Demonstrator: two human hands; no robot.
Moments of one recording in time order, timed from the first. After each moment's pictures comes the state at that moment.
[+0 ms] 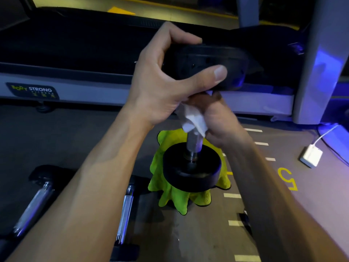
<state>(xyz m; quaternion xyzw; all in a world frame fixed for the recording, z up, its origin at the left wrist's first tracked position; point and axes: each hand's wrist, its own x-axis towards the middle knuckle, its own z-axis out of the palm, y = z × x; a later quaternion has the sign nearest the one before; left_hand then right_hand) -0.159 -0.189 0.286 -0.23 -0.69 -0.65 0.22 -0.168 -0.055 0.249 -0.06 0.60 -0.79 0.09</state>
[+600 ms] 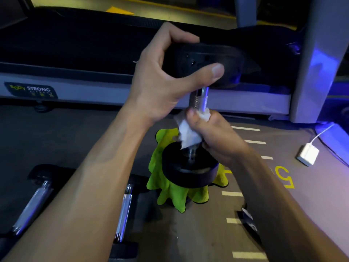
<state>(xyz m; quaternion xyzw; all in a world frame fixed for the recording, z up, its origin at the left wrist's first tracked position) -0.159 -0.186 0.286 -0.22 -0.71 -0.64 0.21 -0.134 -0.029 0.234 -0.10 0.69 -0.71 0.13</state>
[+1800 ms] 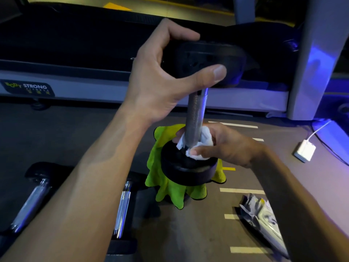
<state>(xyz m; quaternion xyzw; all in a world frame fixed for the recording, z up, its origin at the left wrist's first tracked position) -0.150 -0.184 0.287 -0.24 -0.70 -0.65 0.20 -0.135 0.022 0.226 -0.23 0.79 -0.51 0.25</state>
